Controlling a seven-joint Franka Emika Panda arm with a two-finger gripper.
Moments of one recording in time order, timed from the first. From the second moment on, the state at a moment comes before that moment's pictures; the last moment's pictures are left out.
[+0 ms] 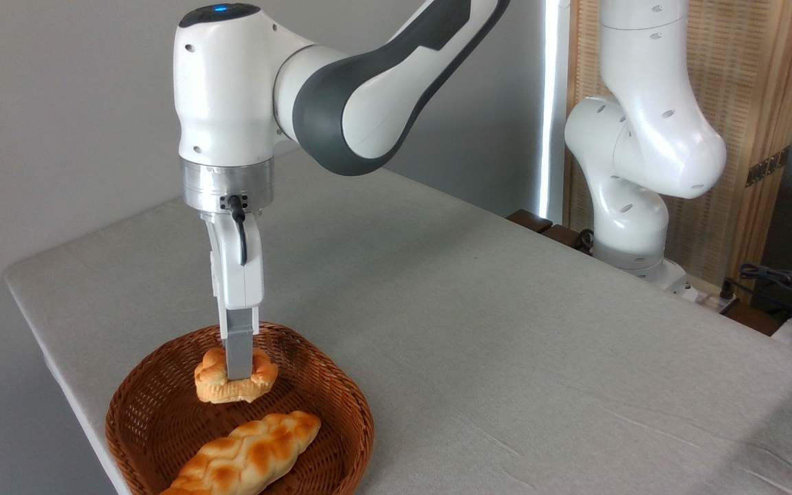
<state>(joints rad) -0.12 0.12 0.00 -1.87 0.01 2.23 1.00</state>
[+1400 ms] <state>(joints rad) -0.04 0.01 -0.03 -1.61 -0.03 1.64 0.62</state>
